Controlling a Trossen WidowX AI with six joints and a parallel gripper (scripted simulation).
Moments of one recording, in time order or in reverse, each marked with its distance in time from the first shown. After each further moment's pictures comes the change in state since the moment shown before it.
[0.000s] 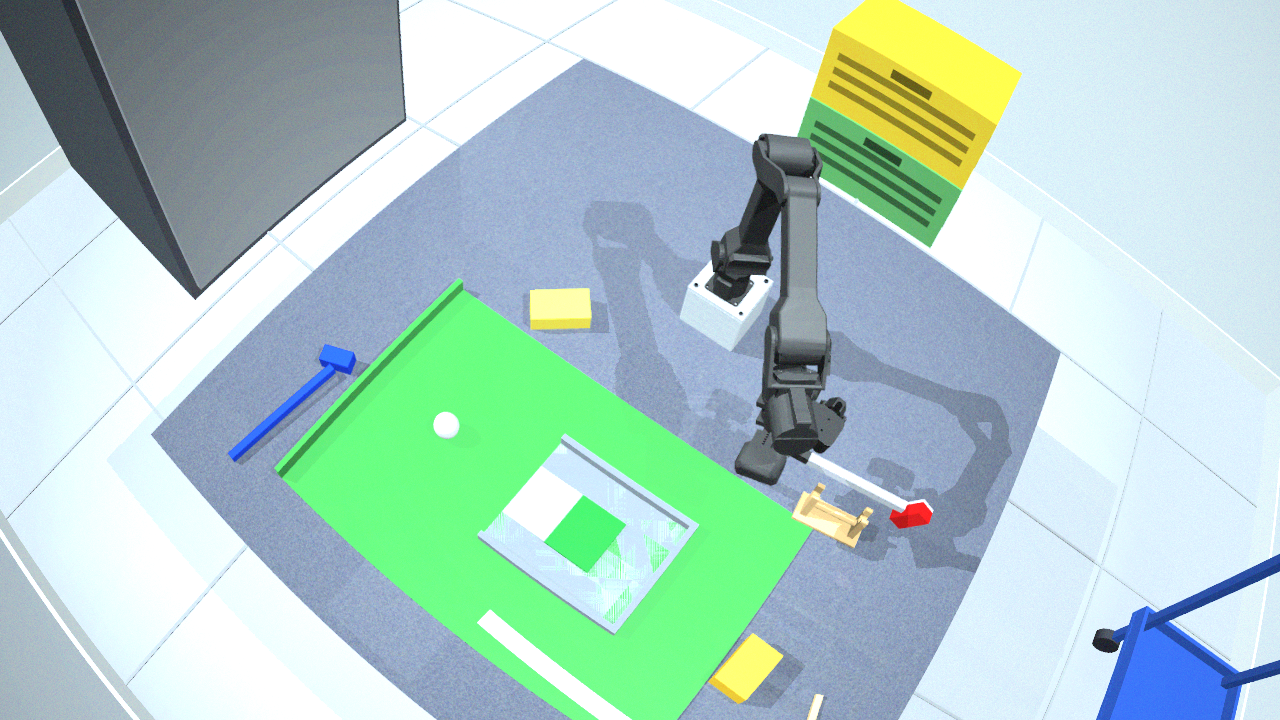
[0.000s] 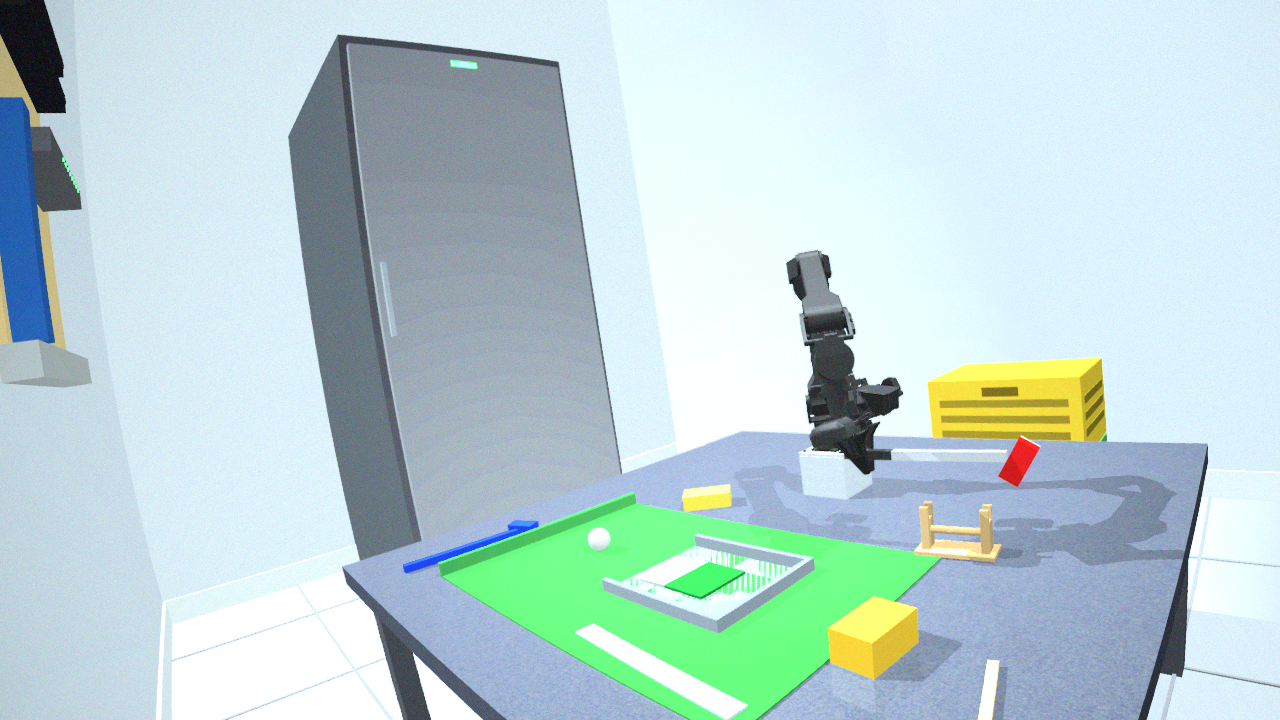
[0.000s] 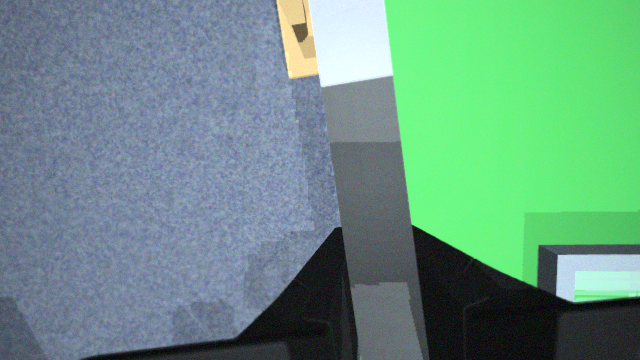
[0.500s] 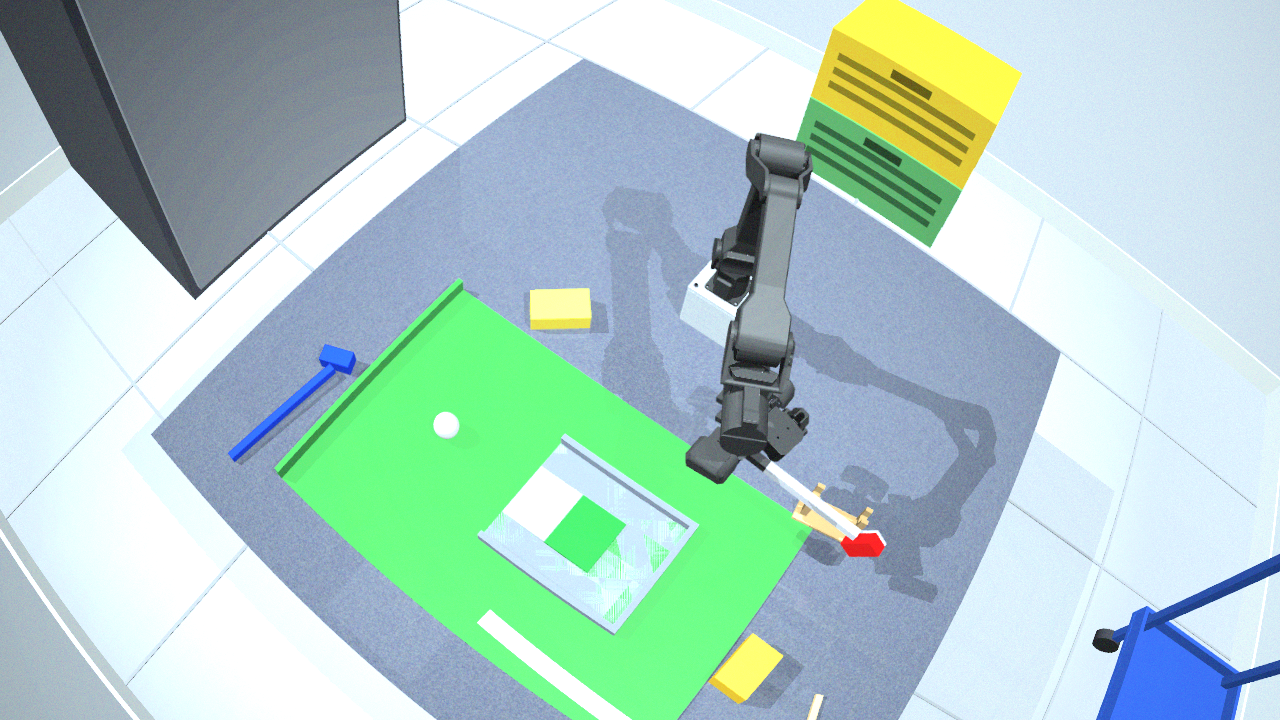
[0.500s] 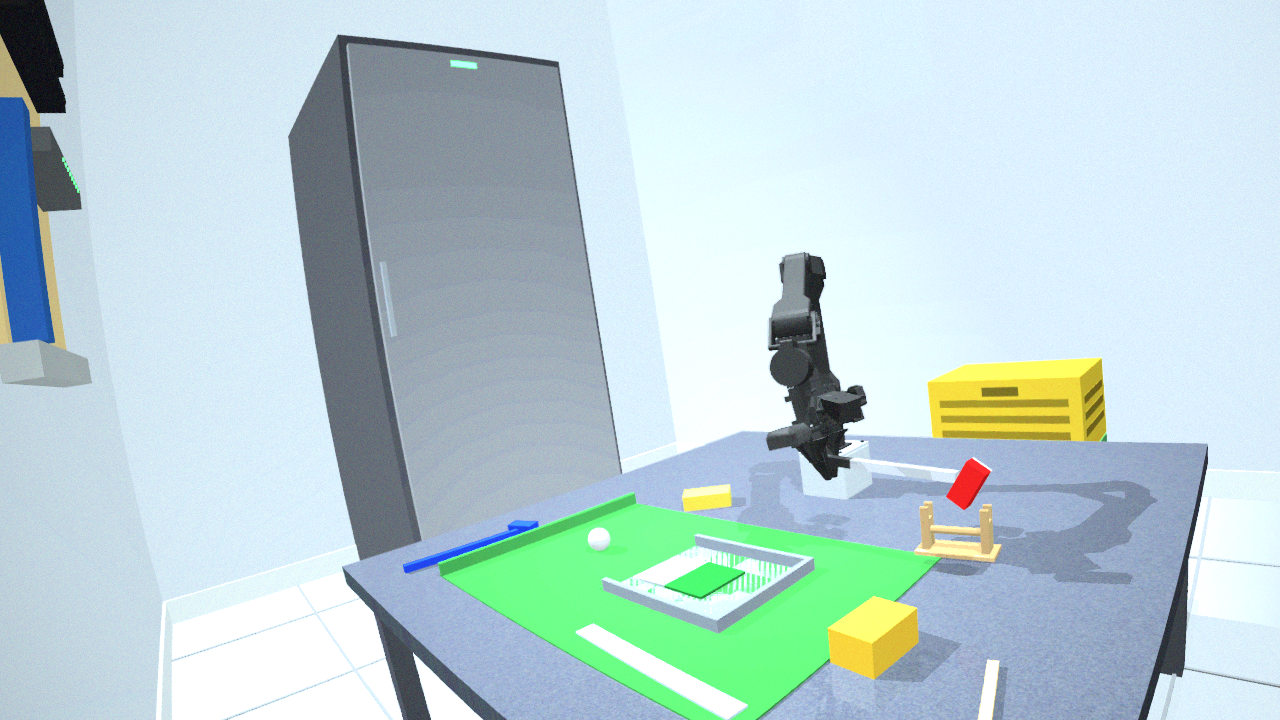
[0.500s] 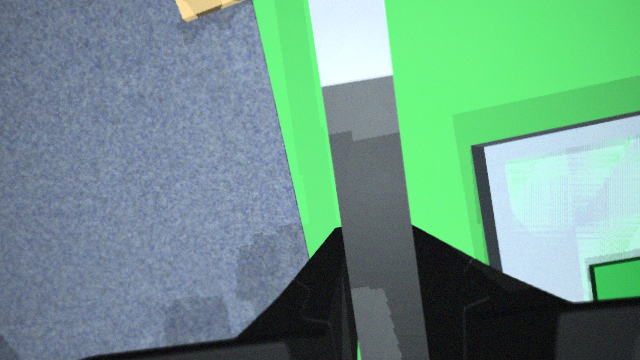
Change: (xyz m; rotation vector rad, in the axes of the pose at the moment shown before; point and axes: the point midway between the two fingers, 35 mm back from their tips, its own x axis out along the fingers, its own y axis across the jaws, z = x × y) arm -0.013 -0.033 -0.048 0.172 0.038 -0.056
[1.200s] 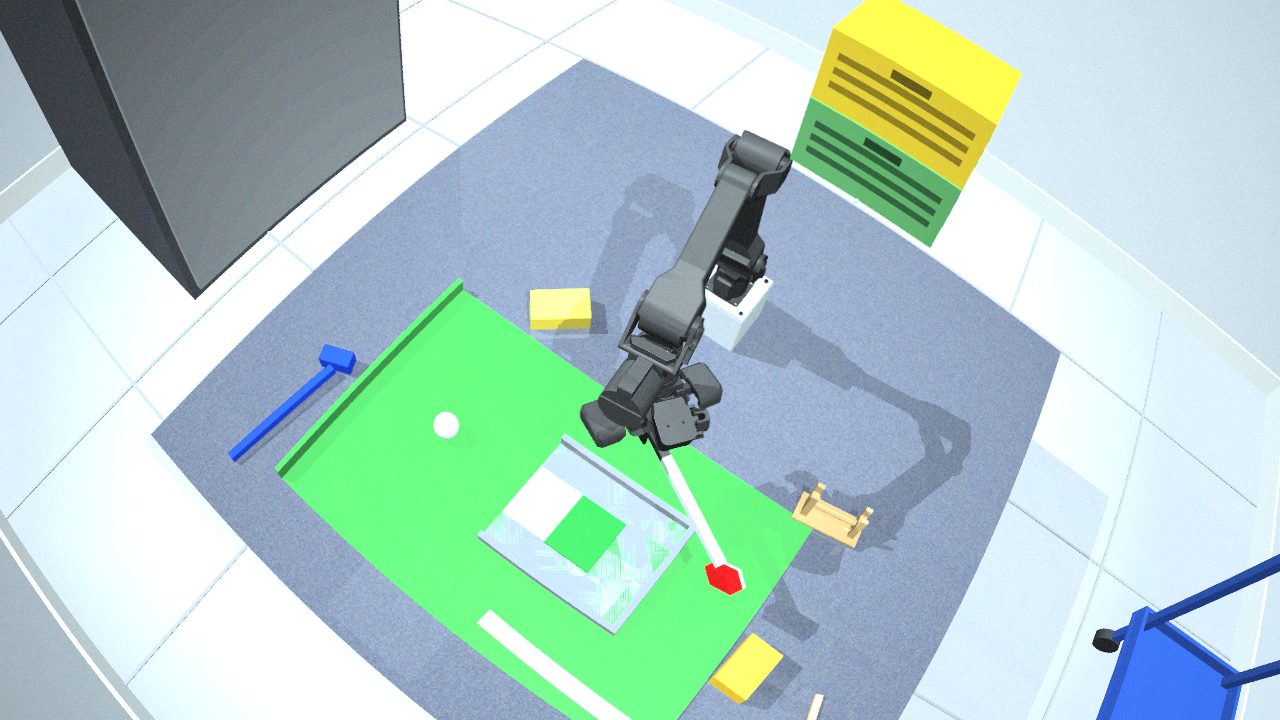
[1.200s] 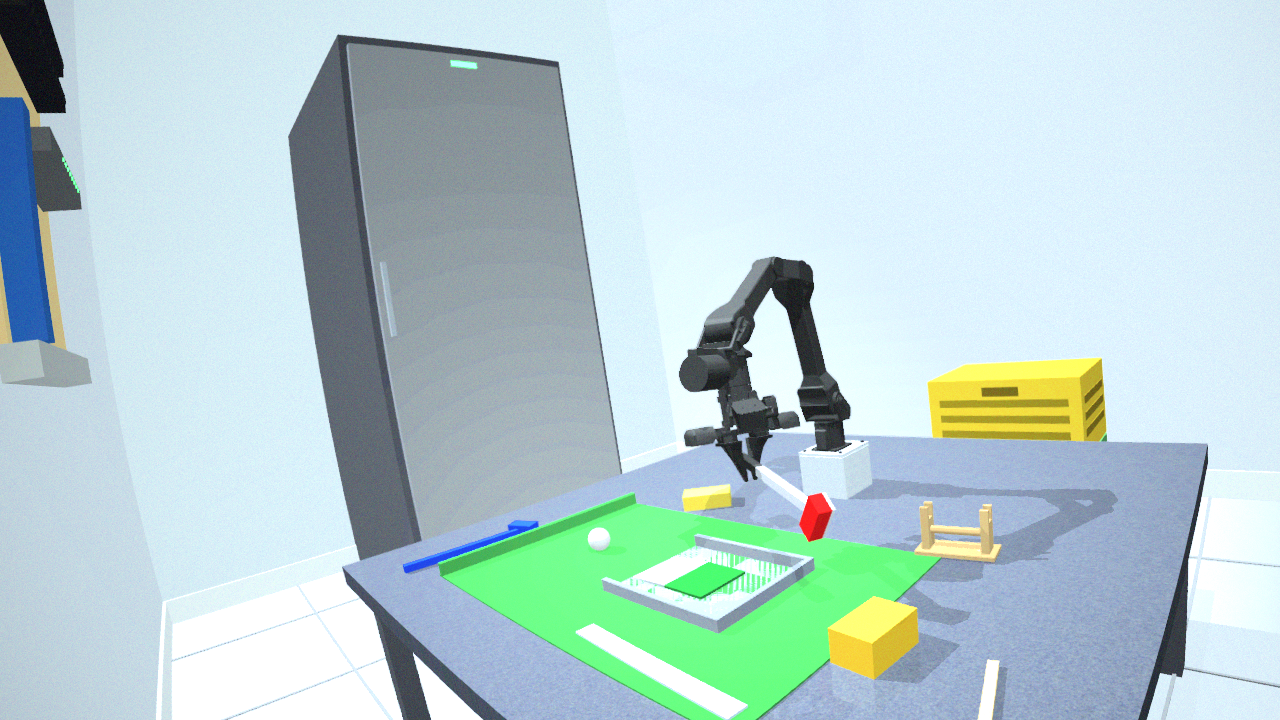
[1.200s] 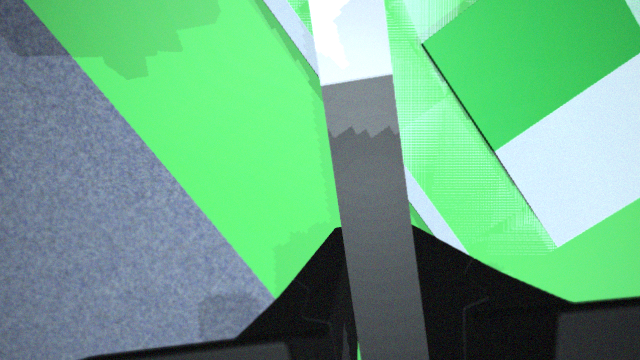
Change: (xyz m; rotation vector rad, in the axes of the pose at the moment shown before) arm -0.030 -0.064 -0.110 0.425 0.073 -0.092
